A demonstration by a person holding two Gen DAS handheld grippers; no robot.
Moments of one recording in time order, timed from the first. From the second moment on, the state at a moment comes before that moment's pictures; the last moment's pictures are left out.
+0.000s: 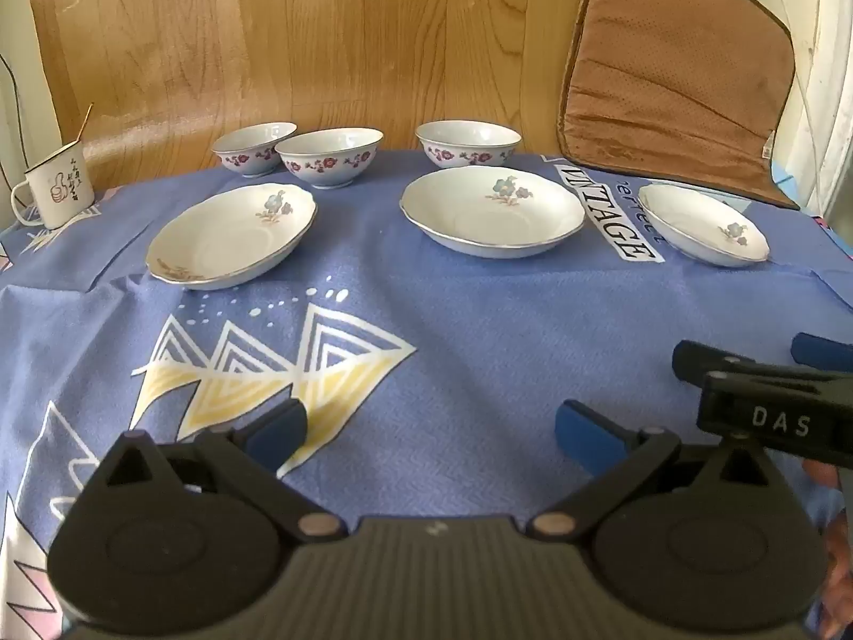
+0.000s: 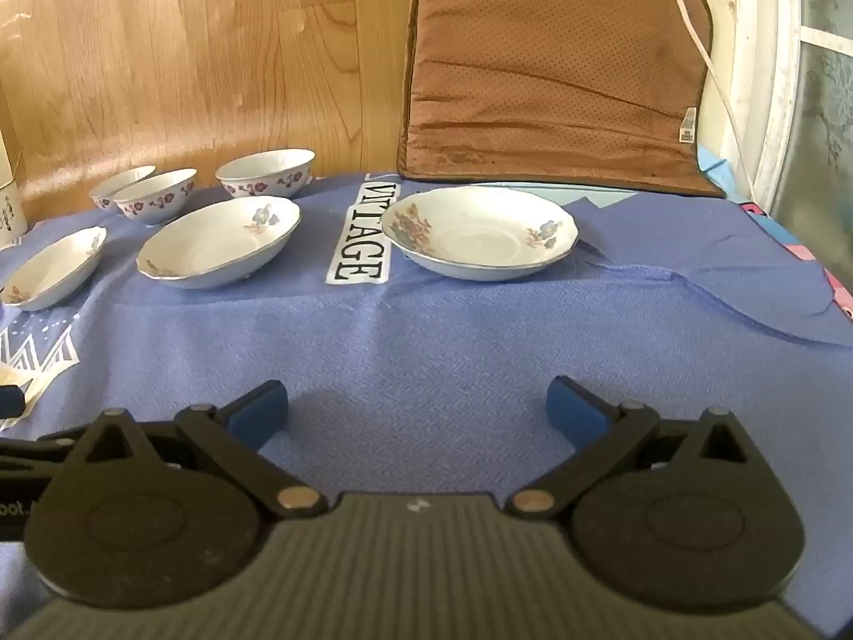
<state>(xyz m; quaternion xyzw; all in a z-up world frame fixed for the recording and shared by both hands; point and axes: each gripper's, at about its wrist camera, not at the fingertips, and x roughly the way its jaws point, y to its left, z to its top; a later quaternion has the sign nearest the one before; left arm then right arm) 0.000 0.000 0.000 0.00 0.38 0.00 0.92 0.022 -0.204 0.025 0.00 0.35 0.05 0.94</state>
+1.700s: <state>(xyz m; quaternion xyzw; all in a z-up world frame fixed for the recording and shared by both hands) -0.008 0.058 0.002 -0.02 0.26 -0.01 0.96 0.009 -0.208 0.027 0.03 0.31 0.07 0.95</state>
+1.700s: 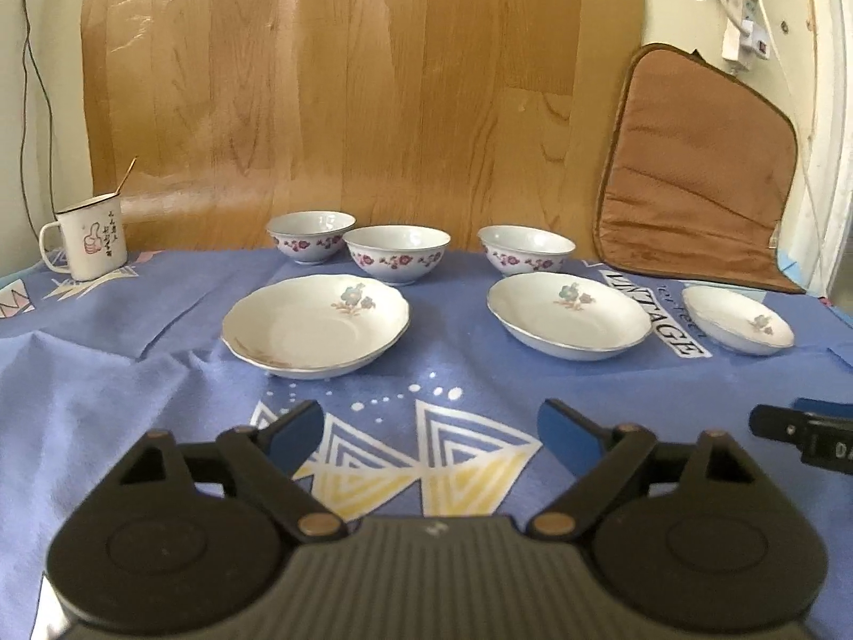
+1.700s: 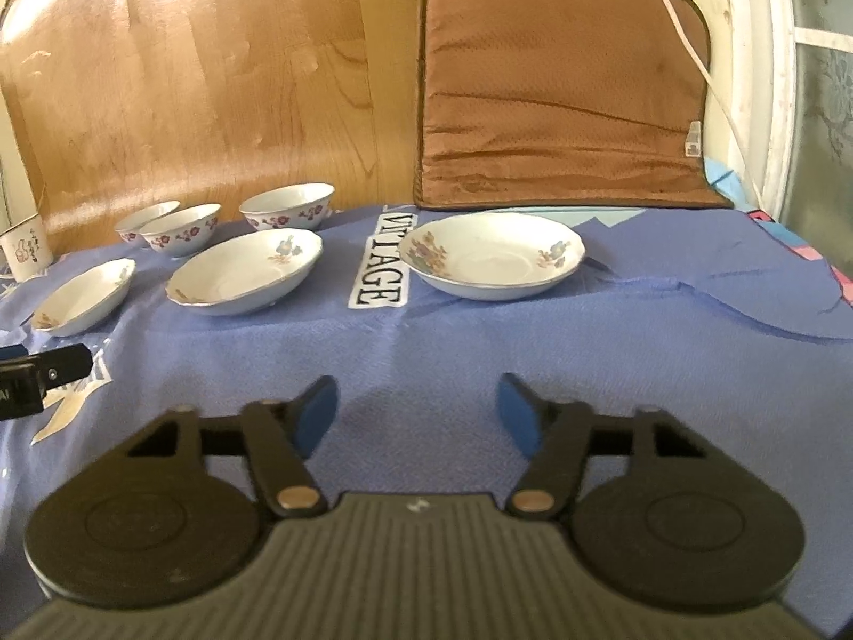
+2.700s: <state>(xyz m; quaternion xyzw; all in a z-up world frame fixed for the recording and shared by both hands) -0.020 0.094 0.009 -0.13 0.23 -0.04 0.96 0.106 -0.159 0.040 0.11 0.41 0.21 0.88</state>
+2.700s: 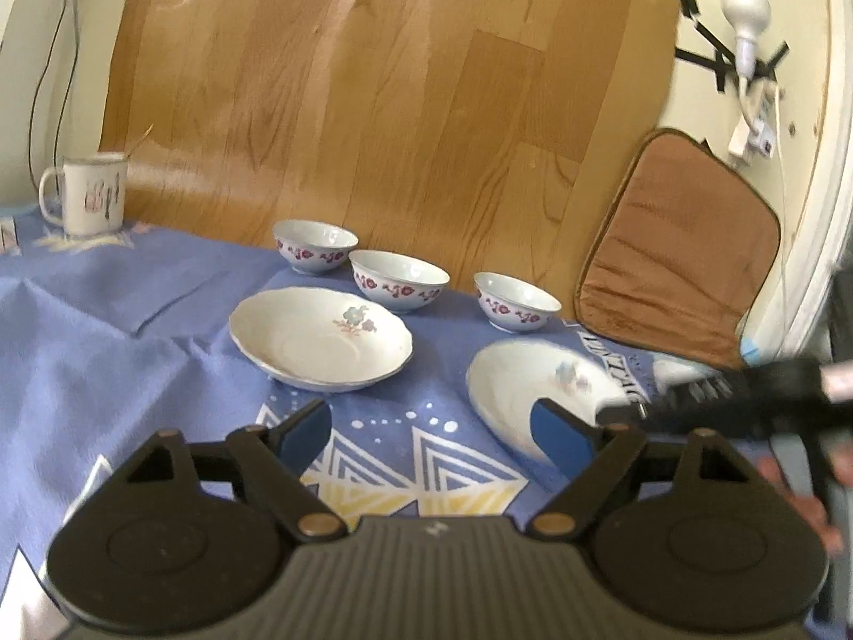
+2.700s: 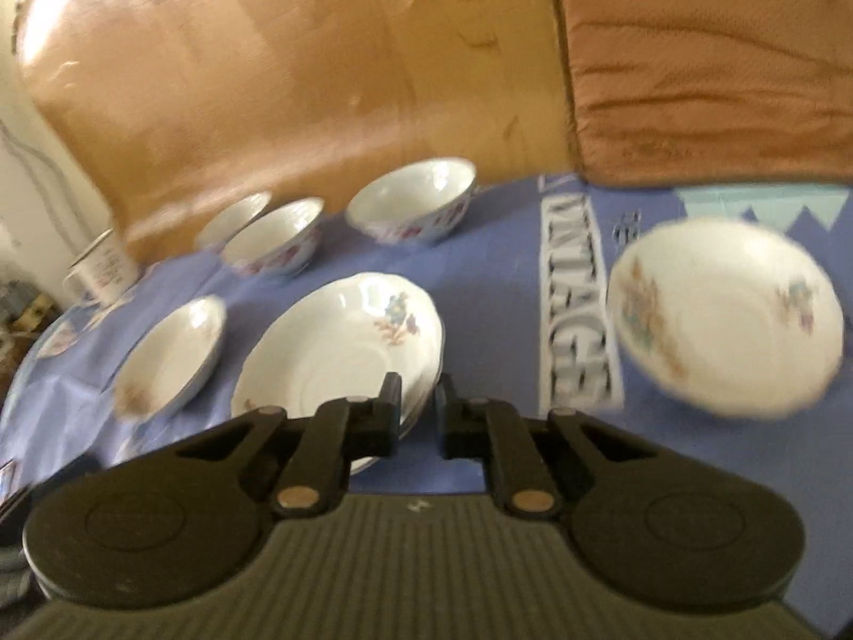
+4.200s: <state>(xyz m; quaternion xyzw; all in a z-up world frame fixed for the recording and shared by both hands) -0.097 0.237 0.041 -0.21 0.17 0.13 0.95 0.043 -0.014 0.044 0.10 0.42 0.41 0.80</state>
